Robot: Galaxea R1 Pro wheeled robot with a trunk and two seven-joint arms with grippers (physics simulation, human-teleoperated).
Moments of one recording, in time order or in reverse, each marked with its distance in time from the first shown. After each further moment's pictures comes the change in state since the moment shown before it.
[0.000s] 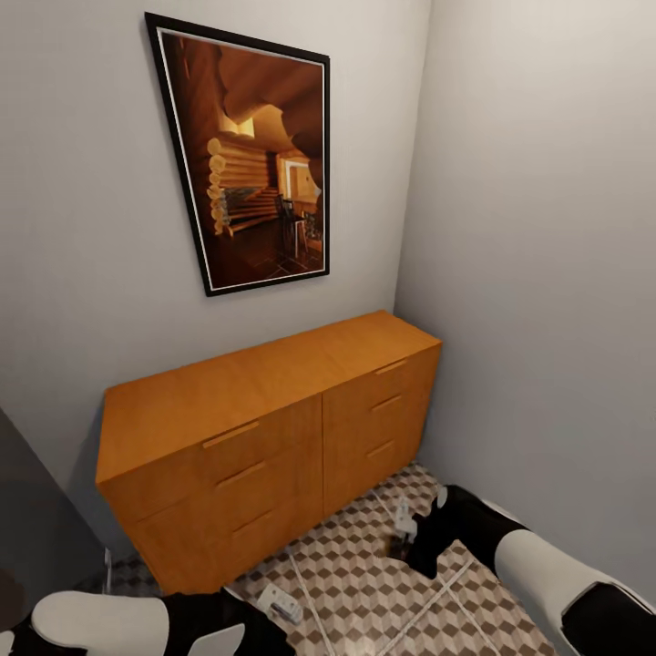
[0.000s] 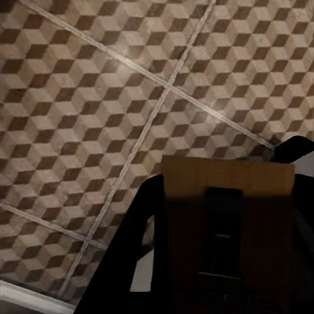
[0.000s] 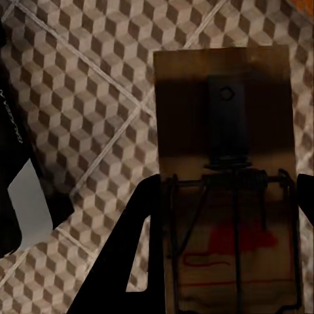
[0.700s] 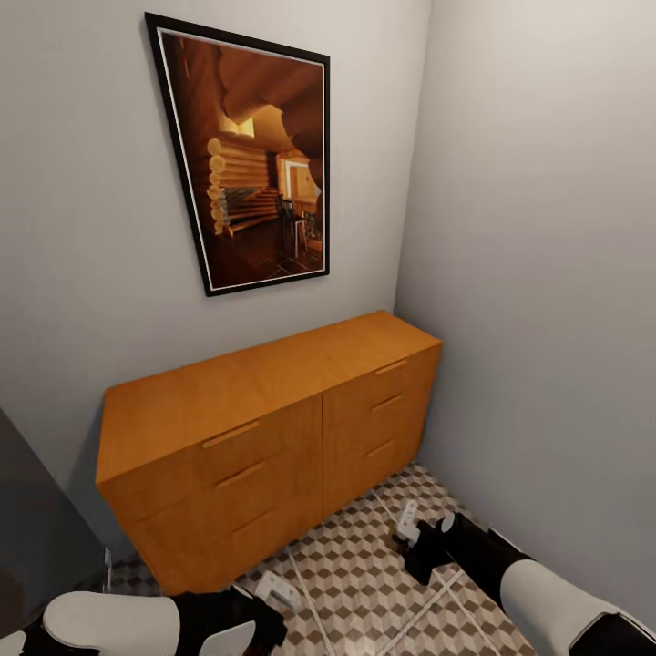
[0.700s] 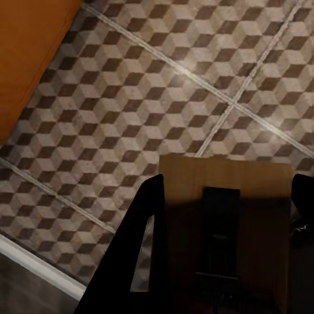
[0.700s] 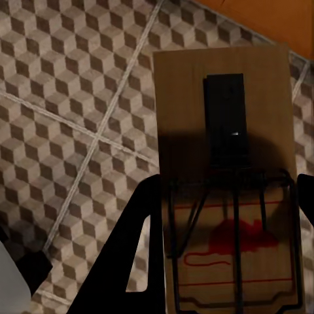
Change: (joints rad) left arm 0.001 -0.039 0.010 0.023 0.007 -0.017 0.236; right arm 0.084 0.001 -0.001 0.013 -0.206 -0.001 -0.326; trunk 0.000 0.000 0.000
